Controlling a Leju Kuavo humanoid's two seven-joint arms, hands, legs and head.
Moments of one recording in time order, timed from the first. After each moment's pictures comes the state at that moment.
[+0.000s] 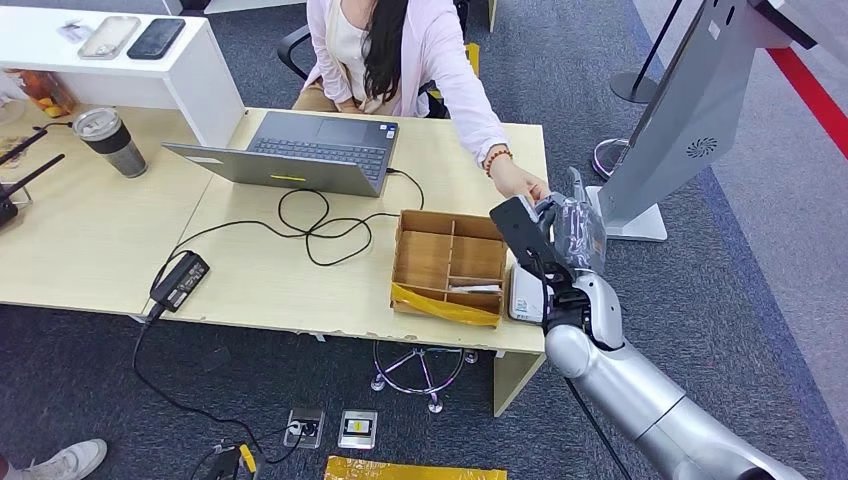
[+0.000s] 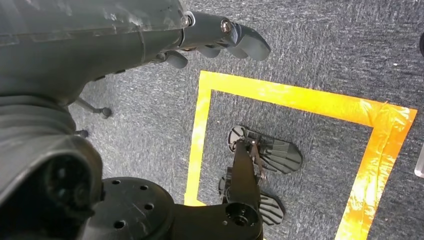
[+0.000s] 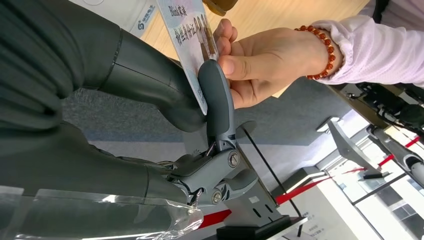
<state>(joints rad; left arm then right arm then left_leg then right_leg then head) -0.07 0.06 -0.27 -0.17 0.52 0.19 0.16 -0.77 -0.14 0.92 -0.55 0.64 -0.70 0.10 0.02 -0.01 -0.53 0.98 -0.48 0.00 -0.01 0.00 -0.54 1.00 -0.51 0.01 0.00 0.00</state>
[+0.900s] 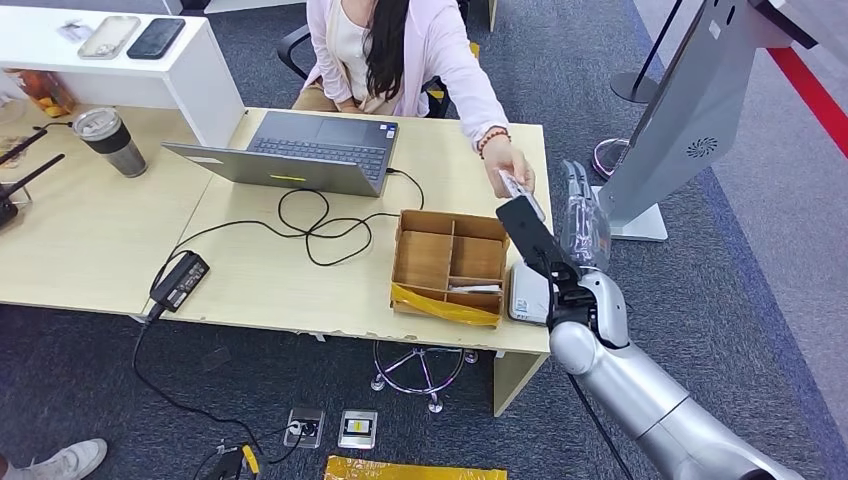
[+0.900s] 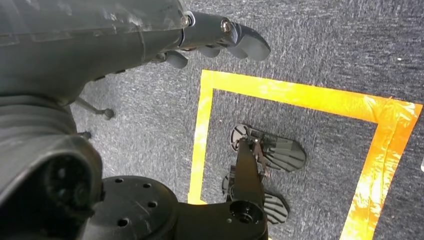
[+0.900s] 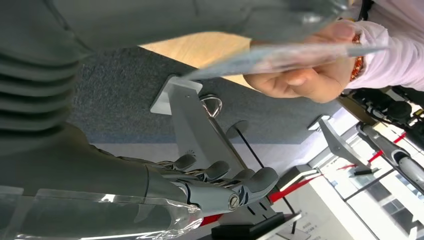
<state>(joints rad) -0.07 0.06 -0.31 -0.17 0.54 0.18 0.16 -0.76 -0.14 0.88 -0.55 0.63 -0.69 0.04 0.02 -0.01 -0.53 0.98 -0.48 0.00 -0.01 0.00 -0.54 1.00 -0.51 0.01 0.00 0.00</state>
